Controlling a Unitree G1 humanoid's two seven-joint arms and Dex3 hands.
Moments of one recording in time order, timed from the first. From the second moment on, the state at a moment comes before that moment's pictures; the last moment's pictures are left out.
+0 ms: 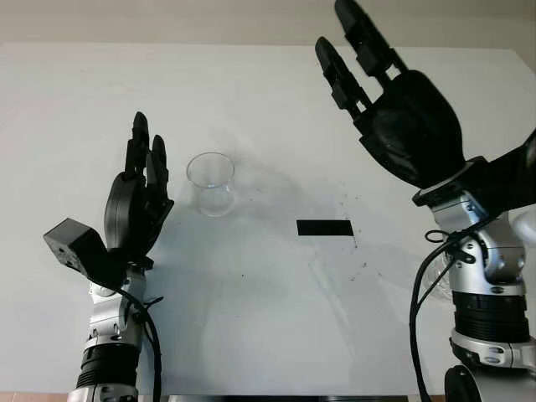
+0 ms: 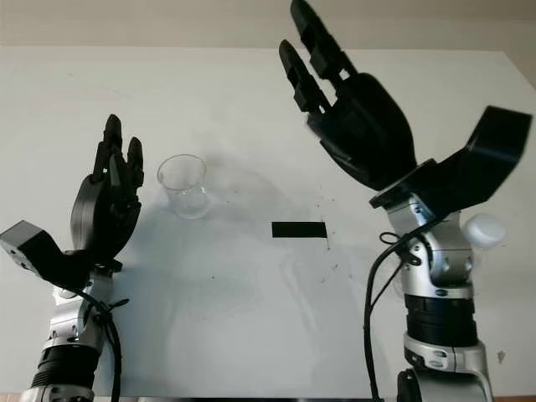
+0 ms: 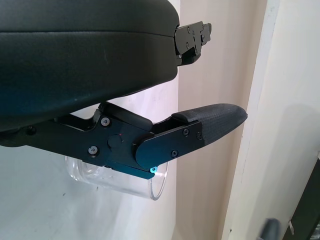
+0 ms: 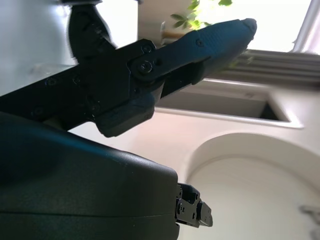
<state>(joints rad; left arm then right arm) -0.34 0.15 0.23 0.39 -0.30 -0.33 -0.34 -0.55 -0.33 -0.16 -0.09 0.57 0.24 0.63</state>
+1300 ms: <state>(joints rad) -0.43 0.11 0.23 0.52 -0.30 -0.38 -0.37 -0.57 -0.81 -0.61 -0.11 0.68 0.46 0.63</state>
